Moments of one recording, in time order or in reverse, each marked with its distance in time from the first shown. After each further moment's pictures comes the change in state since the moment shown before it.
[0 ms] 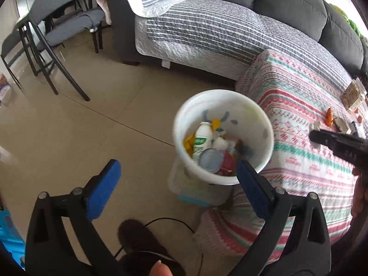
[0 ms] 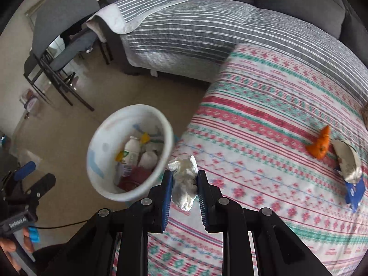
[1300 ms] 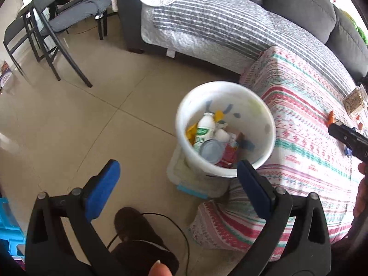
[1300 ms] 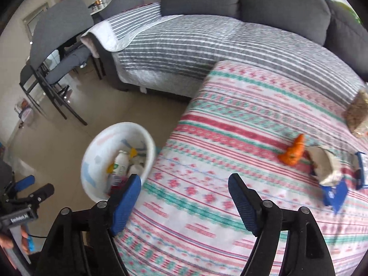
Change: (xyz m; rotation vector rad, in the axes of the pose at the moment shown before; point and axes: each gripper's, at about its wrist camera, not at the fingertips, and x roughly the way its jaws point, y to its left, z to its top) left arm -0.001 -0.007 0.001 -0.056 0.066 -0.018; right arm -0.041 -0.035 -0.007 0.035 -0.104 -0.079
